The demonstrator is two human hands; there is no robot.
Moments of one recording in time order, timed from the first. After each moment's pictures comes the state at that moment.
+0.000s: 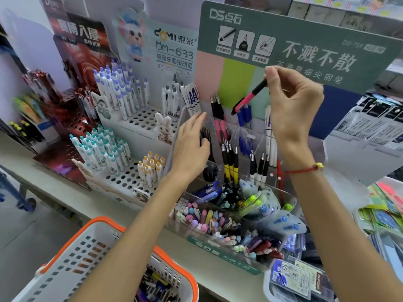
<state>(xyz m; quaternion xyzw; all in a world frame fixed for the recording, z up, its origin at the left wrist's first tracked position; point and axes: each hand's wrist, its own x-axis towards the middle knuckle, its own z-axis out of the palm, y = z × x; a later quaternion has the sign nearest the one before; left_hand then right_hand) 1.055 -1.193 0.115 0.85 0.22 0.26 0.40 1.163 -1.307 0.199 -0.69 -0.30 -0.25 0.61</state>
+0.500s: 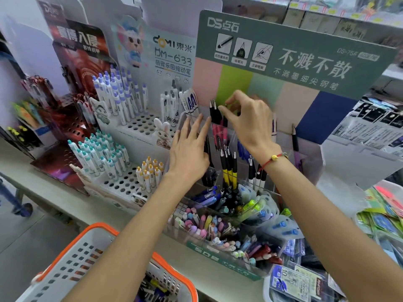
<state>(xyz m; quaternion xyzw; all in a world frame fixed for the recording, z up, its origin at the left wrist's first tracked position) 1.070 -1.177 0.099 0.95 0.20 0.20 0.11 1.188 -1.268 0.160 -0.81 -0.42 -0.28 0.30</state>
